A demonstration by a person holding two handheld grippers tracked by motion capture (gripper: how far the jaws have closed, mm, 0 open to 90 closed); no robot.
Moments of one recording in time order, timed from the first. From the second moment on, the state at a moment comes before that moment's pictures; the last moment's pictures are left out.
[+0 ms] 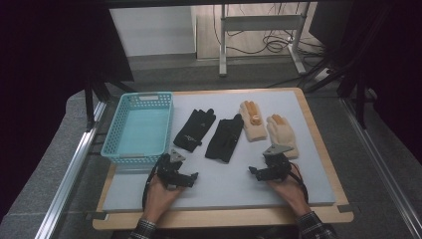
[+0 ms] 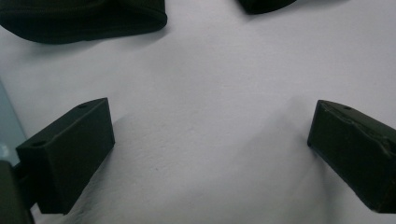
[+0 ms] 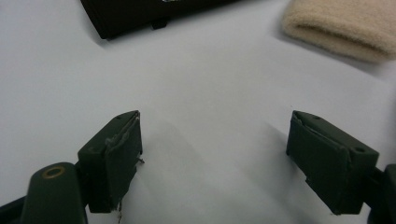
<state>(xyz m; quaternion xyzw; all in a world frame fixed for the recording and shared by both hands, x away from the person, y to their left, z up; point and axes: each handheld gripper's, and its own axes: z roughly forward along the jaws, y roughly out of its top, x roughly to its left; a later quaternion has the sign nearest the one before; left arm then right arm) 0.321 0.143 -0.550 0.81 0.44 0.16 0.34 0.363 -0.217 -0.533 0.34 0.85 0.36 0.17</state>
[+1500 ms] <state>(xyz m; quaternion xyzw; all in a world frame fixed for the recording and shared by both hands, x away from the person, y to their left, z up) 0.320 0.143 -0.550 0.81 0.45 0.16 0.34 0.369 -0.214 -0.529 0.36 0.85 0.36 0.14</state>
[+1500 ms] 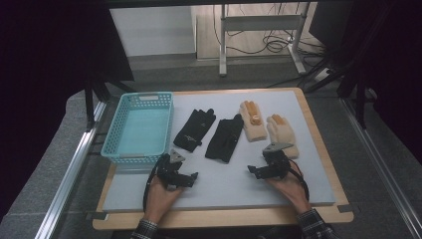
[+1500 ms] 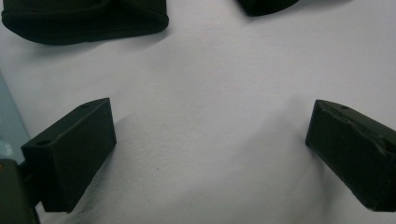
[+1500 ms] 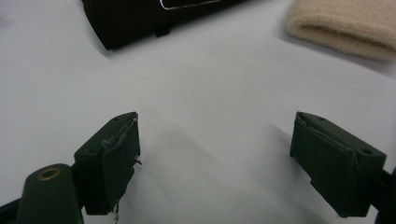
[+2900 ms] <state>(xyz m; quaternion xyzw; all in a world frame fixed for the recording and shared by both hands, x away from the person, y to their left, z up) 0.320 0.143 -0.550 0.81 0.44 0.16 0.34 0.457 -0.134 -0.493 0.33 0.86 0.37 0.16</state>
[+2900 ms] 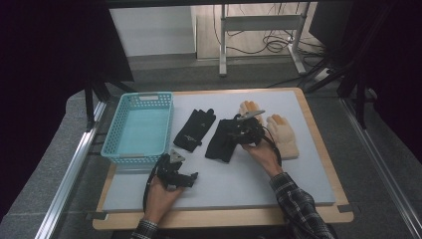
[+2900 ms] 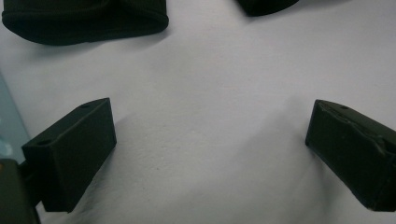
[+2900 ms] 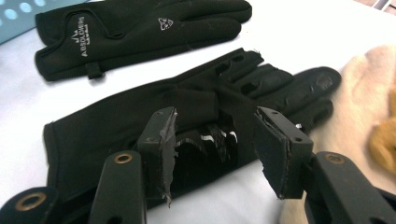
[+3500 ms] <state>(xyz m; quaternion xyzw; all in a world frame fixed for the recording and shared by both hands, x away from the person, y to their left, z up) 0.319 0.143 -0.550 0.81 0.45 0.16 0.34 0.479 -0.109 -0.522 0.35 0.86 0.34 0.14</state>
